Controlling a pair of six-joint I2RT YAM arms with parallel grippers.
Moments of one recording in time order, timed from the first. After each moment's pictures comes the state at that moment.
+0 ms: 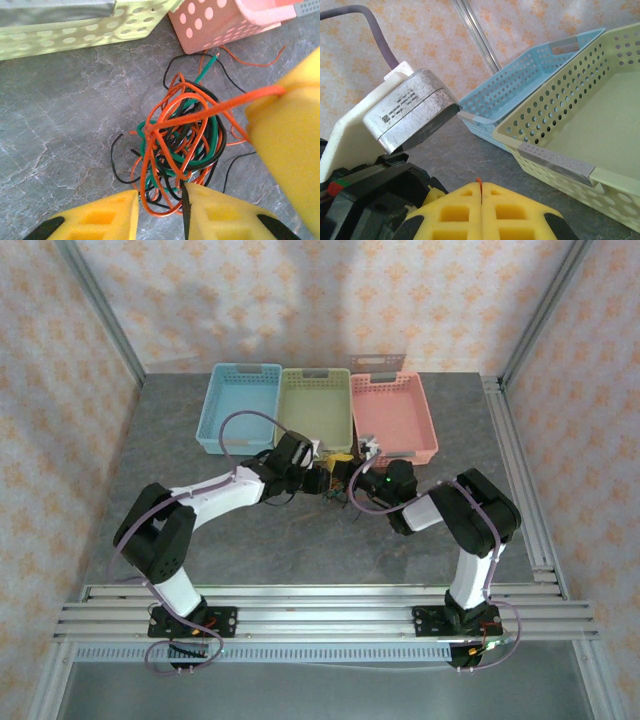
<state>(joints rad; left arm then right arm) -0.58 1.68 1.06 -0.23 0.18 -0.49 0.50 1.84 0.59 1.26 -0.50 0.47</state>
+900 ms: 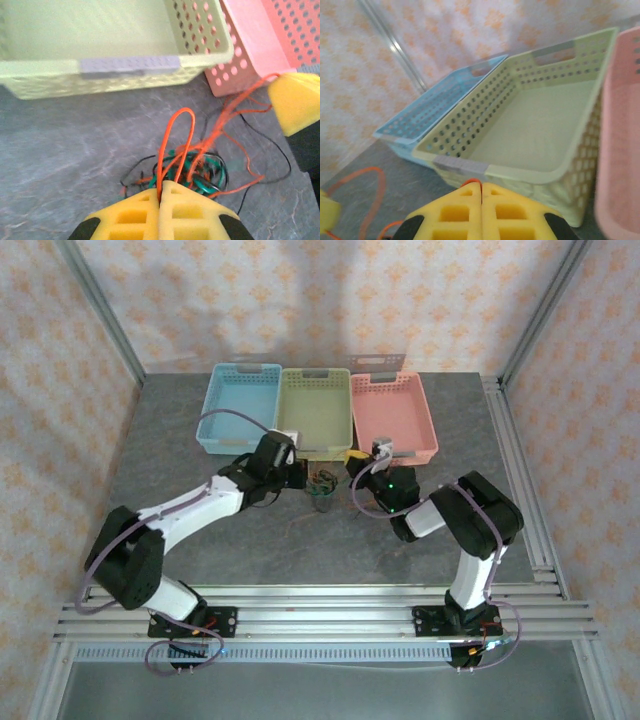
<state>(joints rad) -0.55 1.46 0.95 -0.23 -0.01 -0.51 0.50 1.81 0.52 1.27 -0.13 0.41</state>
